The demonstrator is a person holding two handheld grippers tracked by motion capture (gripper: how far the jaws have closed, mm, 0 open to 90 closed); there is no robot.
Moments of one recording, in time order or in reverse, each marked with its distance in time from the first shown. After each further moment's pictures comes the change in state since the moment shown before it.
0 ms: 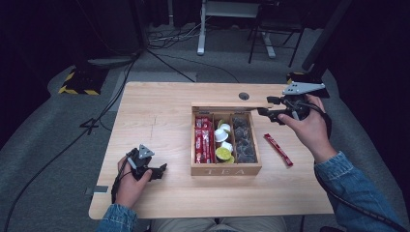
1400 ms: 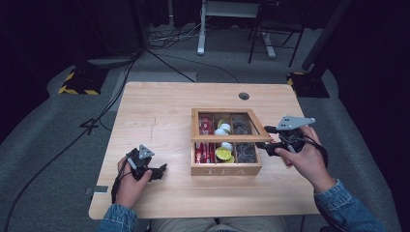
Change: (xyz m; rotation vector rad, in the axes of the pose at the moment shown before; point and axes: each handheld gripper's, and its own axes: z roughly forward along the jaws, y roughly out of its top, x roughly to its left) left arm 0.000 0.000 0.000 0.001 0.004 0.001; right arm 0.042 -0.072 0.003 0.089 0.054 -0.065
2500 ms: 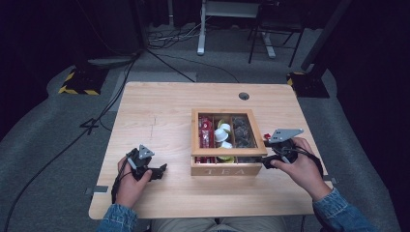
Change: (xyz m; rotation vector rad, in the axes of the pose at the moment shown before) left arm 0.000 0.000 0.000 0.000 -0.001 0.000; right arm 0.013 -0.031 0.020 0.136 0.059 -0.005
